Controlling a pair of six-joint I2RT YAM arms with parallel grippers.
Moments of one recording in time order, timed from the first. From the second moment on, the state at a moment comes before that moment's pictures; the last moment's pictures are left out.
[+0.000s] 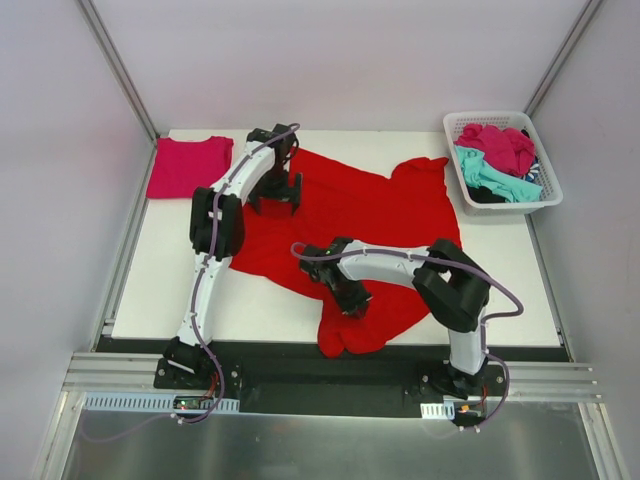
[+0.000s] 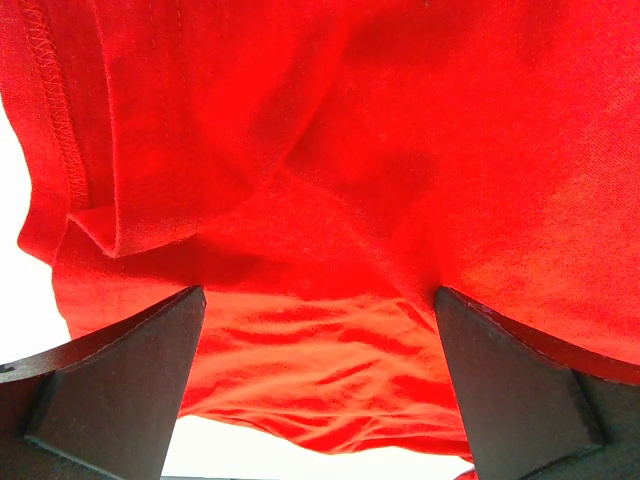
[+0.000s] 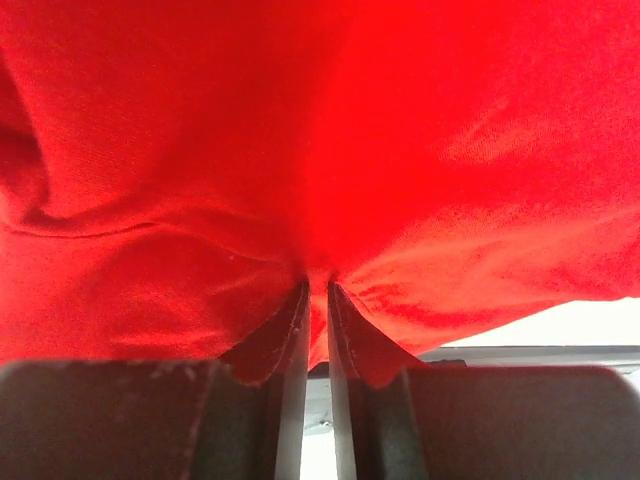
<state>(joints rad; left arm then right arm) -0.33 2.49 2.31 -1.31 -0.01 -0.30 1.04 1.93 1.30 -1.08 0.17 0.55</state>
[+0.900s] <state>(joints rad) -0.28 2.41 2.11 -1.28 -0.07 -0.32 0.68 1.73 1.03 -0.93 0.16 0.54</state>
